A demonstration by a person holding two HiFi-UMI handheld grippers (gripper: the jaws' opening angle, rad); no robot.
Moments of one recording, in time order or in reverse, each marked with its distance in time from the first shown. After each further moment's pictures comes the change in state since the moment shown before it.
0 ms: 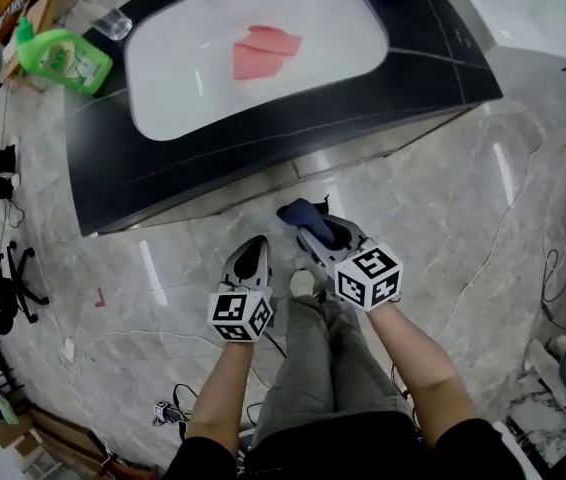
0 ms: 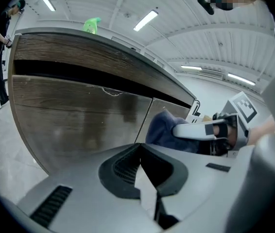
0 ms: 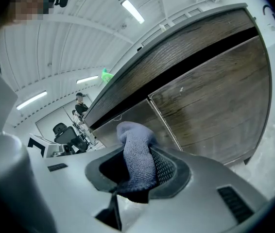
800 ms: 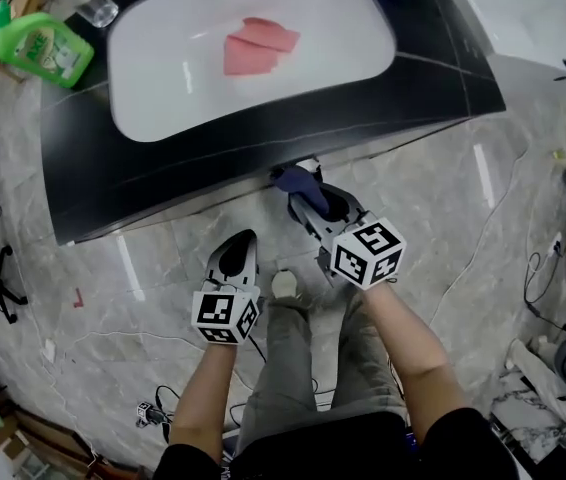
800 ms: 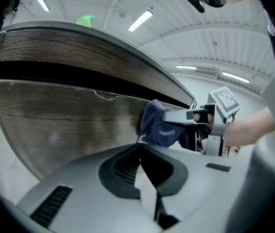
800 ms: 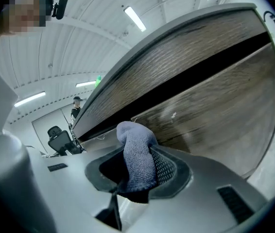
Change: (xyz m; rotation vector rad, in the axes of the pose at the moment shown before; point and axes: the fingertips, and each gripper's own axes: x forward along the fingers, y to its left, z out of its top) left arm 0.019 0.005 0.016 0.040 -0.008 -0.038; right arm 0.026 -0.037 0.056 -0.034 -0.088 -0.022
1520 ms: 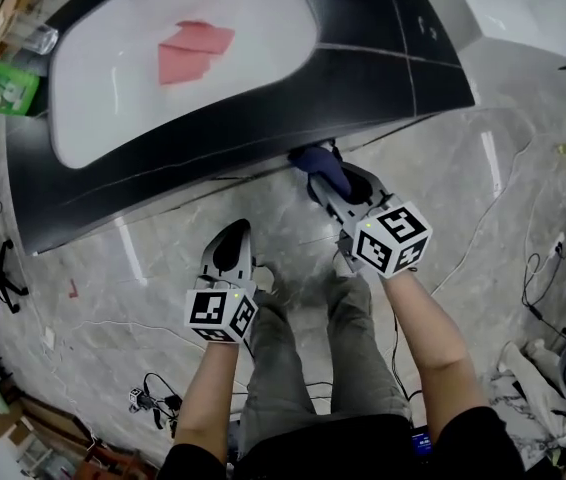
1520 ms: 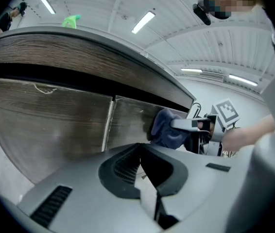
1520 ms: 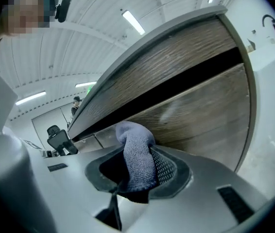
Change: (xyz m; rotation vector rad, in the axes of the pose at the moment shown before) left arm 0.072 -0.092 0.018 -0.053 -0.044 0.056; right arm -0.084 -0.127 0.044 -0.033 -0.001 -0.013
